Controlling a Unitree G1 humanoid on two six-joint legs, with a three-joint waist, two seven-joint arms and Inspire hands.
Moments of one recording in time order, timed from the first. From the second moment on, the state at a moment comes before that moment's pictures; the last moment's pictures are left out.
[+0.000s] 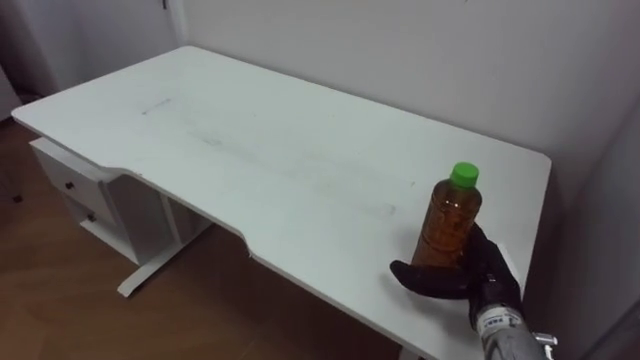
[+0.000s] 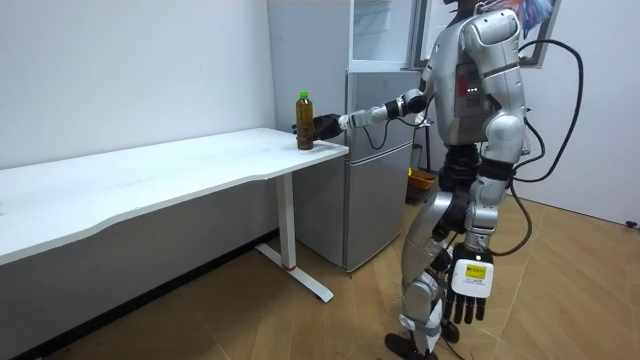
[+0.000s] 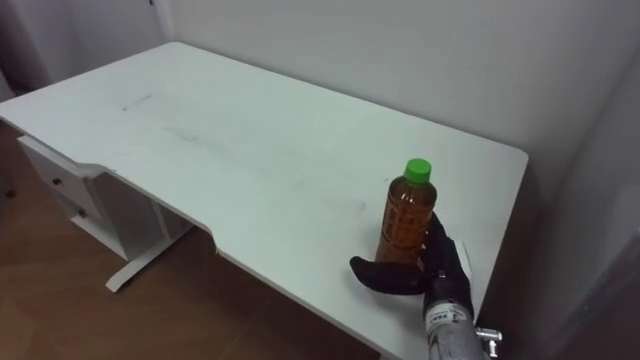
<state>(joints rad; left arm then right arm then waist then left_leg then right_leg) 0.19 0.20 -0.16 1.10 -0.13 0.08 0.09 -0.49 -0.30 0.22 0.55 0.43 -0.04 -0.36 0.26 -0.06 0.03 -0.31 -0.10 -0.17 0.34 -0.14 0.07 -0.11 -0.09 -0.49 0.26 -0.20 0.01</state>
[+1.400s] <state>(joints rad) 0.19 0.22 -0.20 1.10 -0.16 0.06 0.11 -0.55 -0.35 0.17 0.82 0.45 -0.21 -0.39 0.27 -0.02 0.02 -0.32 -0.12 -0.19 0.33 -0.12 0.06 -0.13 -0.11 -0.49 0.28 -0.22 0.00</state>
